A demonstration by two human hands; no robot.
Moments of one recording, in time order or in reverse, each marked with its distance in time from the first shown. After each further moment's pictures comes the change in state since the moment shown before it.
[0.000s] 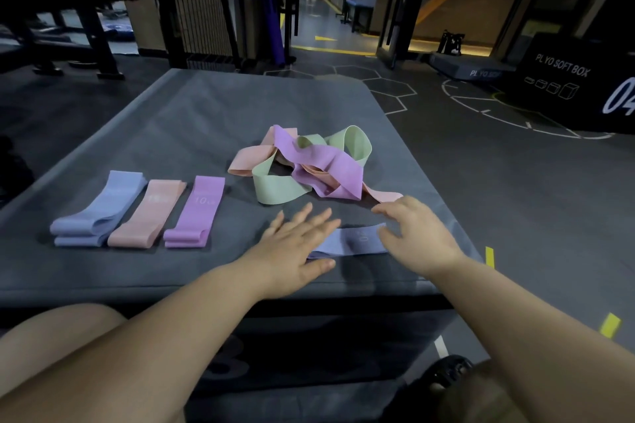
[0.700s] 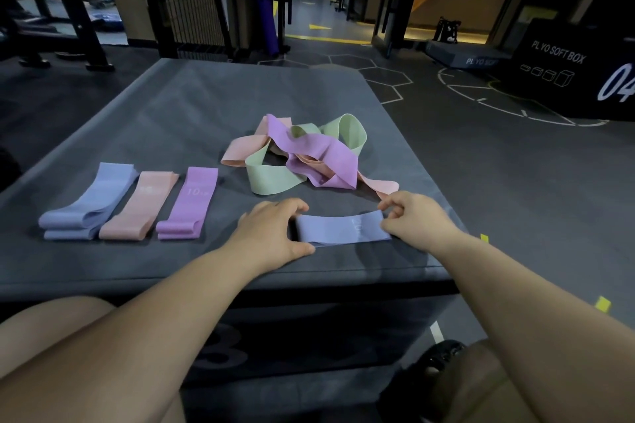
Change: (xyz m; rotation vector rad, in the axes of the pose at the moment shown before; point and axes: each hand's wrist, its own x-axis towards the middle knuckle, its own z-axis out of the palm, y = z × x) left_hand 0.003 -0.005 -0.007 -0.193 0.207 -0.306; right_hand 0.014 0.012 -0.005 0.135 -0.126 0.254
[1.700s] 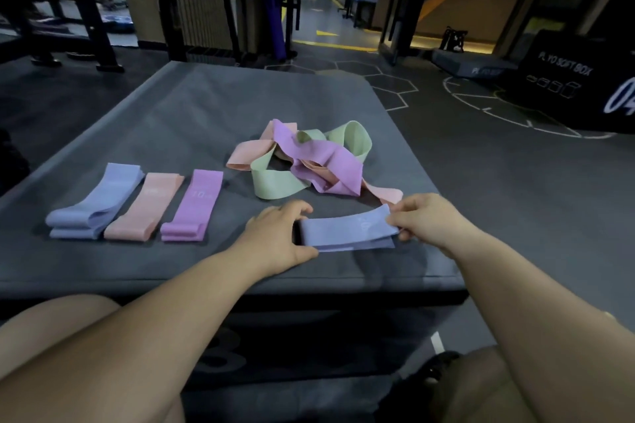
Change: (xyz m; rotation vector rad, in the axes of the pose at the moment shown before) left_hand 0.007 -0.004 0.006 -0.055 0.001 0.031; right_hand -0.001 -0.009 -0.019 0.371 -0.053 0.160
